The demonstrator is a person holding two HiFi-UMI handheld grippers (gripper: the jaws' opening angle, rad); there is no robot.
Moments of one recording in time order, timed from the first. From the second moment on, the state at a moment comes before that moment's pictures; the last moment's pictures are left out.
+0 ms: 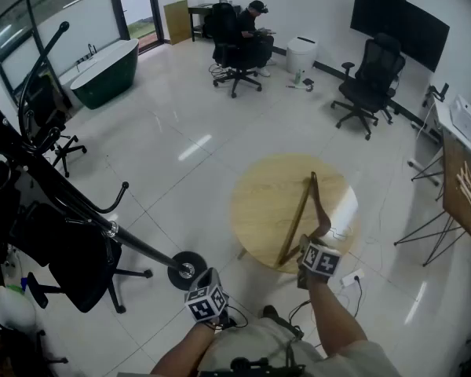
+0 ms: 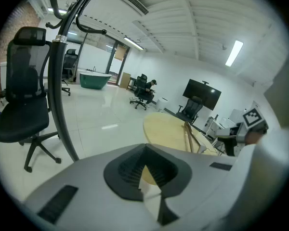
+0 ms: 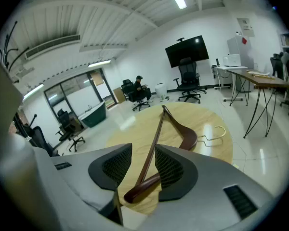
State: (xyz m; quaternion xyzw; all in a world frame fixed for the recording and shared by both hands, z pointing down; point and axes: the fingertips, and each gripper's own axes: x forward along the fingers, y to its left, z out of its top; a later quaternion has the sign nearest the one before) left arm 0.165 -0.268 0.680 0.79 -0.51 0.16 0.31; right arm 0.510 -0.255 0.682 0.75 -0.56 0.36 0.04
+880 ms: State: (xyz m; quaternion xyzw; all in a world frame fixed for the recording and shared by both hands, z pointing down) left arm 0.136 -0.258 0.699 0.63 -0.68 0.17 0.32; right arm 0.622 -0.428 0.821 0.72 -0.46 0.47 0.22
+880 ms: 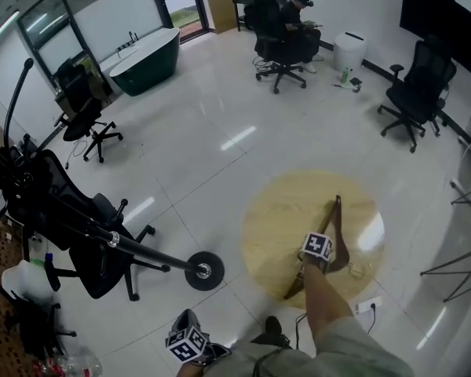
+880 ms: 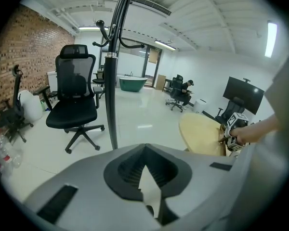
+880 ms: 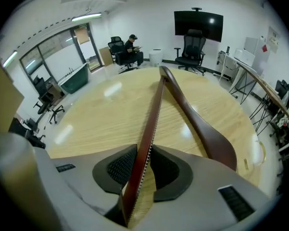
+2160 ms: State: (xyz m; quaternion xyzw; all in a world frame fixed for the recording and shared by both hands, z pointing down) left arm -0.141 -0.108 0.671 0.65 -0.69 0.07 0.31; right arm 0.150 -0.236 0.549 0.56 -0.70 -0.26 0.36
